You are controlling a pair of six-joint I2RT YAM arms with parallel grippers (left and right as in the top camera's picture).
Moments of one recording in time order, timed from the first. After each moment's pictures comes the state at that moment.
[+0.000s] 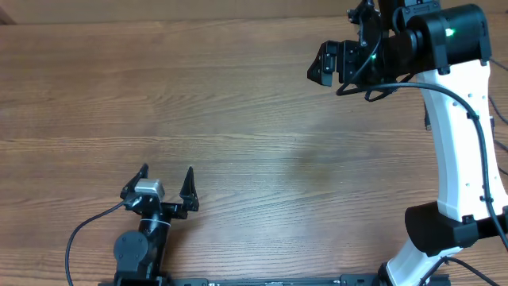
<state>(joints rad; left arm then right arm) -0.07 0.01 0.01 -0.07 0.06 -0.14 0.23 1.86 2.33 -1.63 -0.31 0.26</state>
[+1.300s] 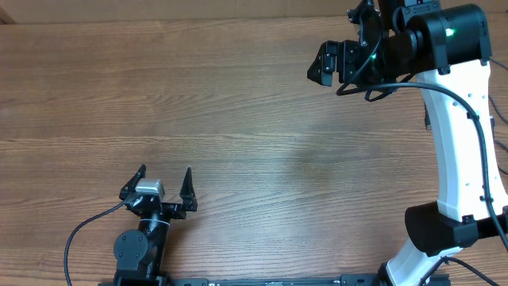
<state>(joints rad) -0.07 0.01 0.01 -0.08 0.04 -0.10 0.23 1.86 2.33 -1.63 -0.31 0.26</state>
